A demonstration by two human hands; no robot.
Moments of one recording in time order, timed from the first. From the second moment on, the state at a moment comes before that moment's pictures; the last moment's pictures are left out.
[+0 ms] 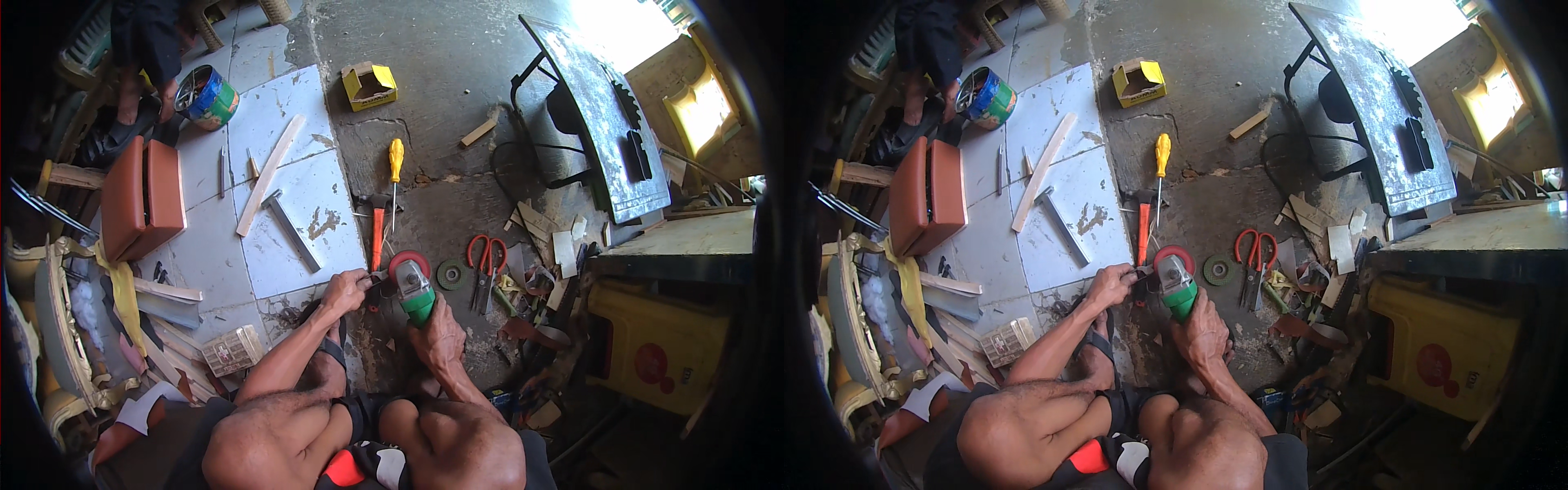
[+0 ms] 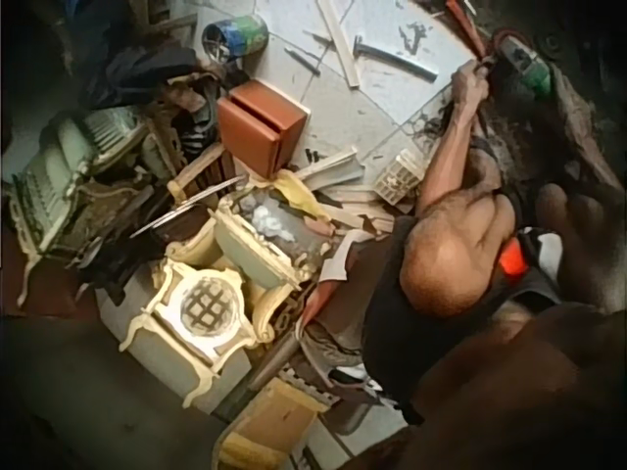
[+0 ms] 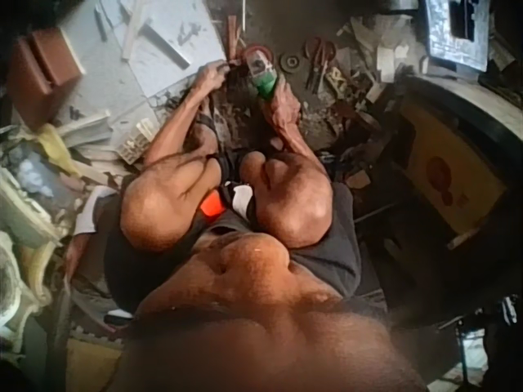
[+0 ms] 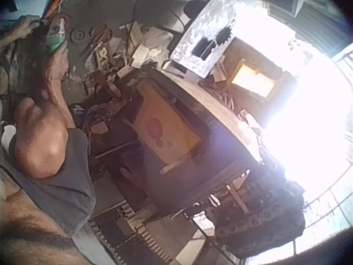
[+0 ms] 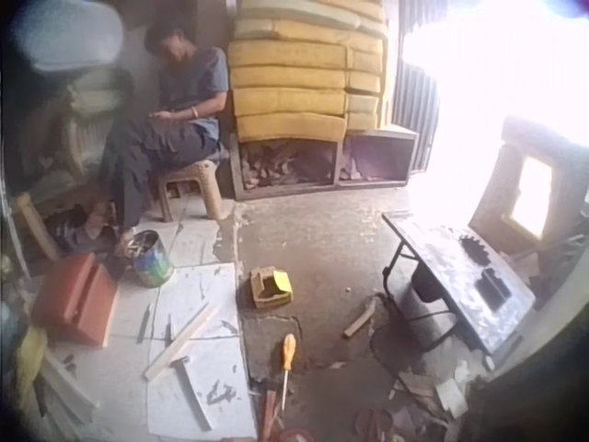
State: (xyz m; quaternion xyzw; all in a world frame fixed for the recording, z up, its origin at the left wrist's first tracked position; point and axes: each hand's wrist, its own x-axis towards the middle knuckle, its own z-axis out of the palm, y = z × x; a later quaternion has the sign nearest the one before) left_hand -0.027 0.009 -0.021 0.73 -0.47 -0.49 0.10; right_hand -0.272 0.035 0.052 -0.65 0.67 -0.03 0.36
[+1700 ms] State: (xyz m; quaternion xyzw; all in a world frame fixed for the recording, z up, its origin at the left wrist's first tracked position) left_hand -0.015 0.039 -0.024 0.68 -0.63 -0.30 0.23; right_hand -0.272 0.035 0.076 -0.63 0.62 0.04 0.47
